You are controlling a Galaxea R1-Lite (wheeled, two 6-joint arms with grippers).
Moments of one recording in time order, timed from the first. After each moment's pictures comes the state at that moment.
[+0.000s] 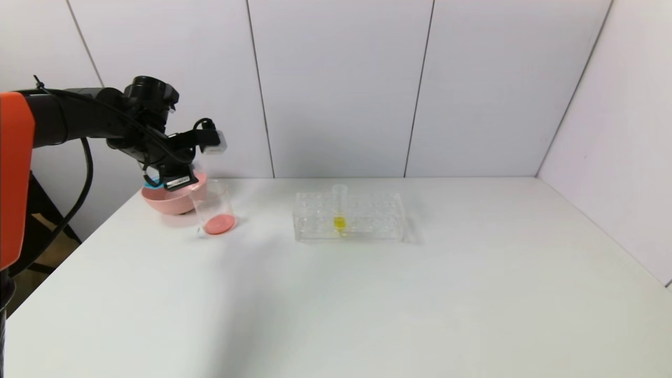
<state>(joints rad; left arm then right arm) -0.01 2.18 -2.02 0.59 0.03 1.13 0.00 0.00 0.00 0.00 -0.04 0.09</state>
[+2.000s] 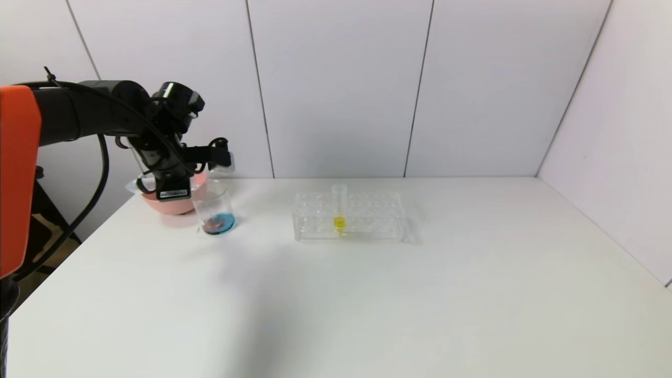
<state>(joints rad) -0.11 2.15 -2.02 0.79 0.36 1.18 0.00 0.00 0.00 0.00 -0.04 0.09</state>
